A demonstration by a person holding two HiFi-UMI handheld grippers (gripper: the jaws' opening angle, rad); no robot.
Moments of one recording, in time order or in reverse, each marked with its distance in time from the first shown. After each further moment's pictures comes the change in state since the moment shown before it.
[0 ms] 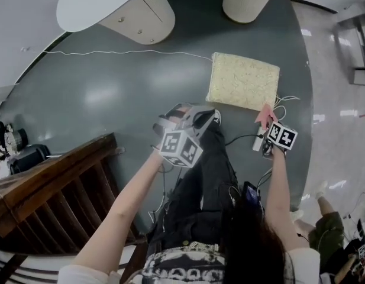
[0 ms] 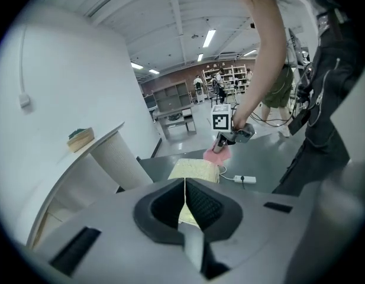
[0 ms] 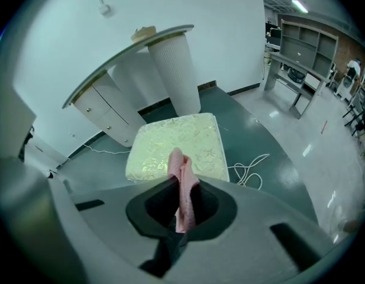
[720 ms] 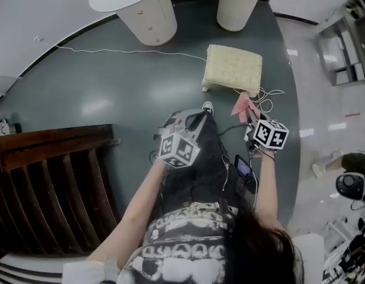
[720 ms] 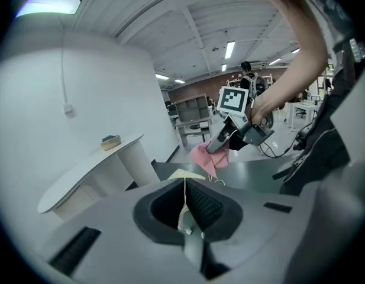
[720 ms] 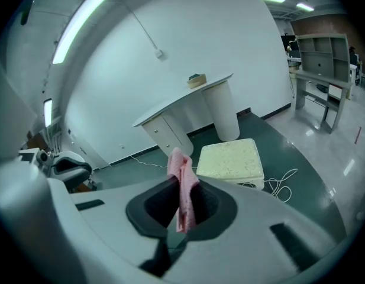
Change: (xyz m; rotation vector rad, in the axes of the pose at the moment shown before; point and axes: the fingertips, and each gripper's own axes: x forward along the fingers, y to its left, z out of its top) left arm -0.166 -0.165 0.063 -0.172 -0.063 0.233; right arm -0.244 0.155 -0.075 -0.122 -0.296 0.344
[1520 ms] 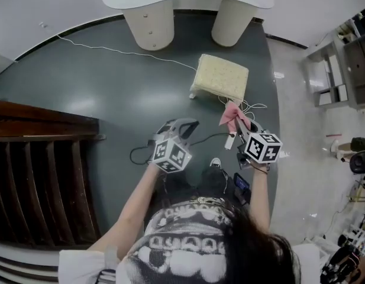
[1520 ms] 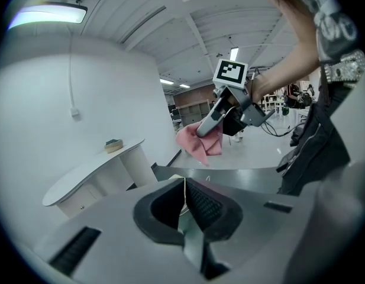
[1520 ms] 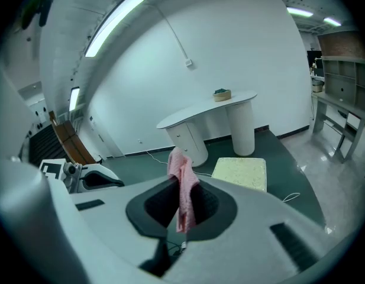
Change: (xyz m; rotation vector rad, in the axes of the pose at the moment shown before) left arm -0.050 -0.059 0.040 -0.051 -0.034 0.039; right arm -0.113 0.076 0.027 -0.193 -0.032 0.114
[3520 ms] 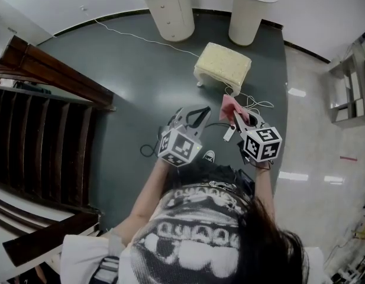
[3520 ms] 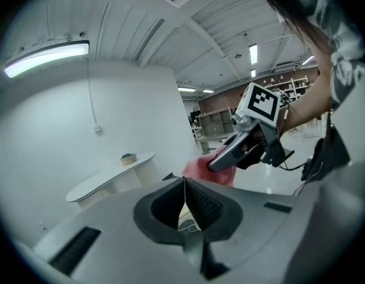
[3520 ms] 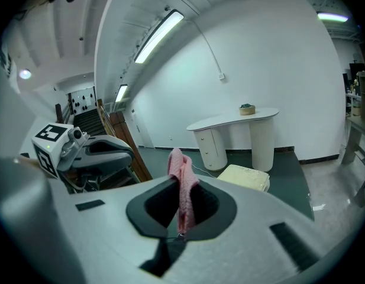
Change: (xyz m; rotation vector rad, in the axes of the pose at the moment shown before) left arm 0.018 -0.151 0.182 -0.107 -0.041 0.299; right arm -0.169 -0.059 -0.037 -0.273 -0.041 0.282
